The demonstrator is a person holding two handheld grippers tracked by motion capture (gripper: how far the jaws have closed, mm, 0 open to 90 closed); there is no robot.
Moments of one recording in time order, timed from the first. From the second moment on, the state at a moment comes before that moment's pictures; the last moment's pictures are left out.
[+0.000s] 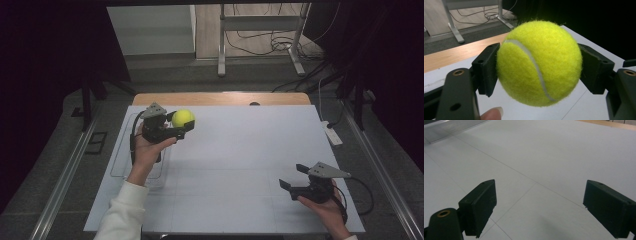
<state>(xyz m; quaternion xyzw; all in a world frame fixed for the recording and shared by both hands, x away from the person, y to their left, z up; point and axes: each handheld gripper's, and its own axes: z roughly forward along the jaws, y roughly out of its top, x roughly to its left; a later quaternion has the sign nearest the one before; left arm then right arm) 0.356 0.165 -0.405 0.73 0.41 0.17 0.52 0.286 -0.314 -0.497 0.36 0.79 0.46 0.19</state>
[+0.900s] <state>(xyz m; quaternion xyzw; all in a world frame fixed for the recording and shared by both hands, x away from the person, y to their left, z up) 0.357 0.187 -0.402 0.71 0.43 0.19 0.53 0.286 -0.314 -0.497 0.36 0.79 0.46 0.19</state>
